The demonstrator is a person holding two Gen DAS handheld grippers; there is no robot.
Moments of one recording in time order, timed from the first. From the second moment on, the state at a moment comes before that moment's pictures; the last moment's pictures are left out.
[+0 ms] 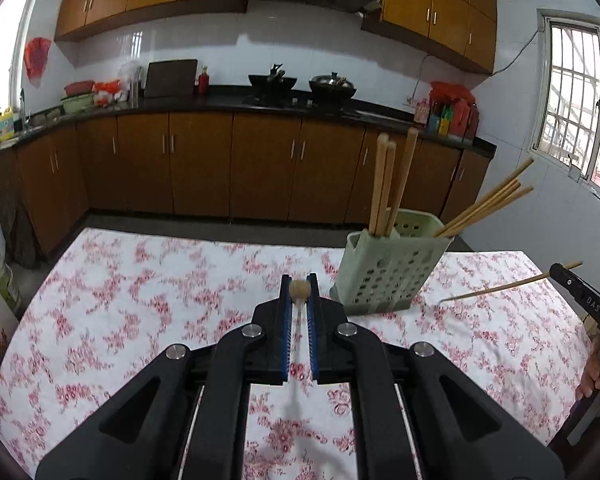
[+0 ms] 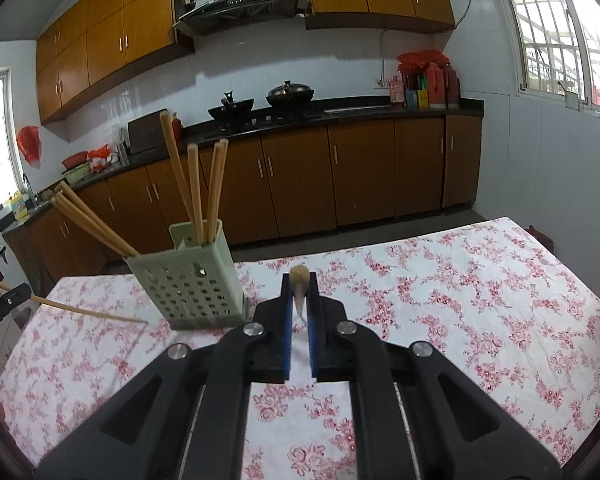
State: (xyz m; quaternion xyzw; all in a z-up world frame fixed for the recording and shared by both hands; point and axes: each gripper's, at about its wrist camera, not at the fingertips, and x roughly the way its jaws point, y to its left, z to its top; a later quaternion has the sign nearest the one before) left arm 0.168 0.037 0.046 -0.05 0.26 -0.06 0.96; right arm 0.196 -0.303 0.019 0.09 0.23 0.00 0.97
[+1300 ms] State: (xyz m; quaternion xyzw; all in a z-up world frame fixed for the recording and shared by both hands) left arm 0.193 -0.043 0.178 -0.05 0.08 -0.08 0.99; right arm 0.204 -0.259 0.162 0.09 0.10 0.11 0.99
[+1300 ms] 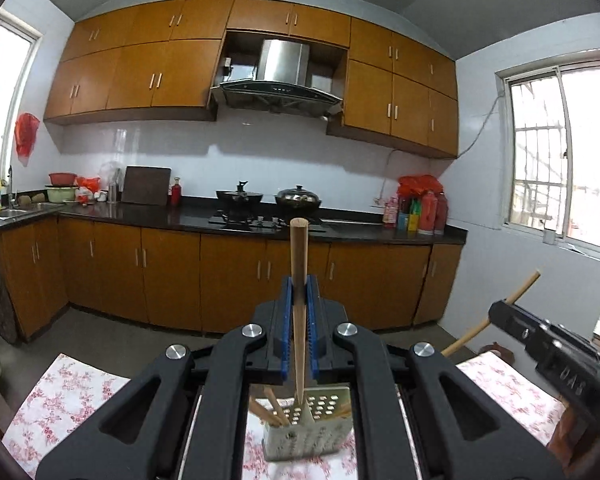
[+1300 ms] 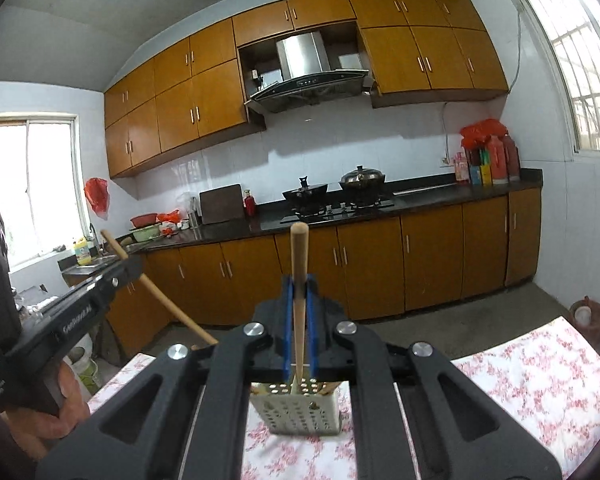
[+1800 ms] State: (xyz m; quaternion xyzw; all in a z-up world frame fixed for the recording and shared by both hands) left arm 0.240 -0.043 0.122 -0.06 0.14 -0.07 0.99; right arm 0.279 -0.244 0.111 0.10 0.14 0.11 0.98
